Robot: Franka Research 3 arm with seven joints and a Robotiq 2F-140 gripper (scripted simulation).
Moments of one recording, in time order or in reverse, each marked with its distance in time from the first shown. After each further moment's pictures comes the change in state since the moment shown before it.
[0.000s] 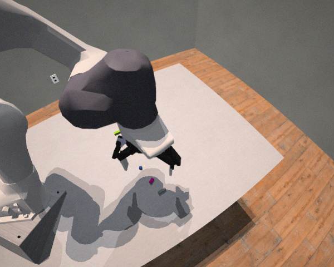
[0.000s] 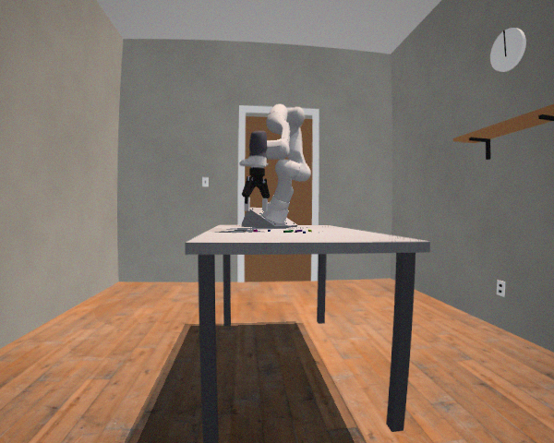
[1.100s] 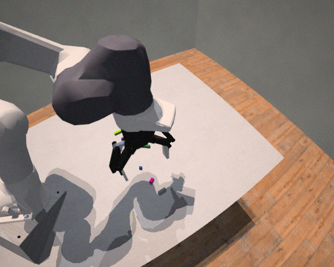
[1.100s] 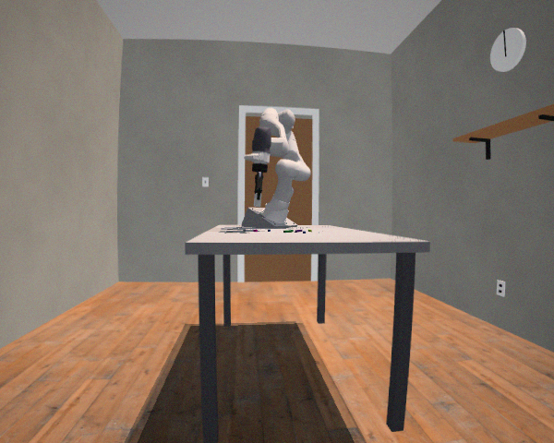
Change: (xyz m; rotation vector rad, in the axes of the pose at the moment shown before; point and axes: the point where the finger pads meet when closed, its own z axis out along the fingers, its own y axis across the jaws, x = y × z) arm -0.001 0.005 -0.021 0.003 0.049 -0.681
